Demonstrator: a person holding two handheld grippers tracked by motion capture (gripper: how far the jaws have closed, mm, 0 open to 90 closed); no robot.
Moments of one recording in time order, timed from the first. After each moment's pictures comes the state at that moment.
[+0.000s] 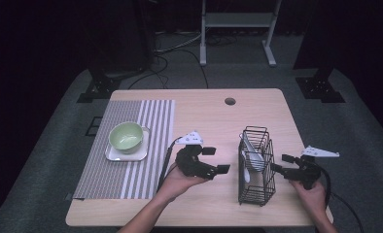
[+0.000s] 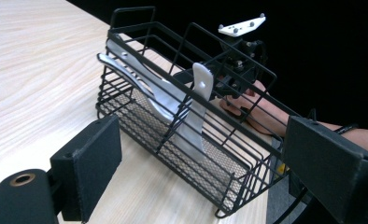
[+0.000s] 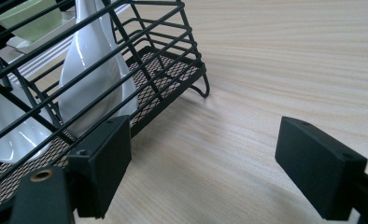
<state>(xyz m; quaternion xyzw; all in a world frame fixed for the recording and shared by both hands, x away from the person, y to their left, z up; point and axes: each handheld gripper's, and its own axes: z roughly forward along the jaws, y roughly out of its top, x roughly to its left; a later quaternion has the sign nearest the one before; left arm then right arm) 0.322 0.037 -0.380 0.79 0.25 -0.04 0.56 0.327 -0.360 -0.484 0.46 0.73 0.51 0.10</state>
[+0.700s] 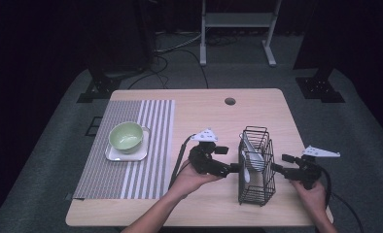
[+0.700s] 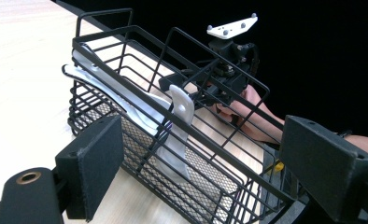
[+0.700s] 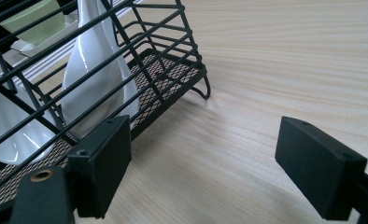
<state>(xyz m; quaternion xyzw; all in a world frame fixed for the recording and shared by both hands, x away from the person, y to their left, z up) 0.327 0.004 -0.375 0.80 0.25 -0.05 0.55 0.327 -0.361 -0.484 0.46 0.72 0.51 0.10</state>
